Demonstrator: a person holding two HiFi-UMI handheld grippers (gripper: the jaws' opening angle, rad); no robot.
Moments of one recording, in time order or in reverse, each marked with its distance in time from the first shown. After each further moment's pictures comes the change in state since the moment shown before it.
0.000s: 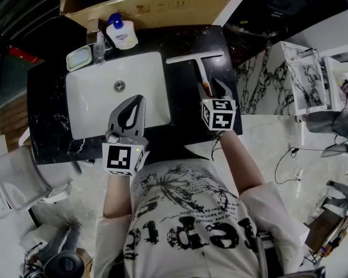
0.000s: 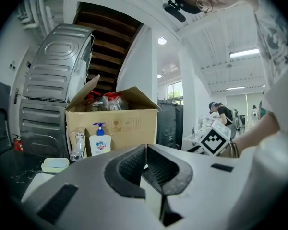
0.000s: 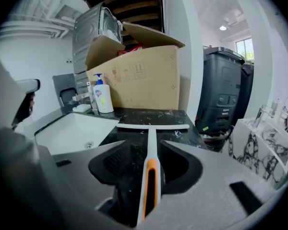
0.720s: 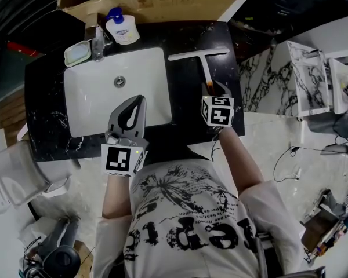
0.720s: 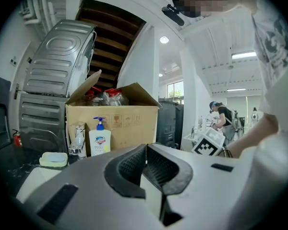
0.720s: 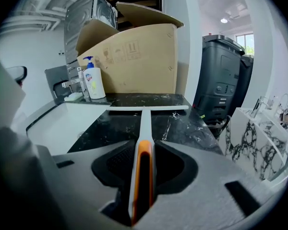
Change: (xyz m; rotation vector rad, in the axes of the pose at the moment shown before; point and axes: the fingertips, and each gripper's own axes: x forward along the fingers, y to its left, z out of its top) left arm 0.006 0.004 -0.016 -0.031 0.013 -0.009; right arm 0.031 -0.011 -0.039 0.029 0.132 -0.046
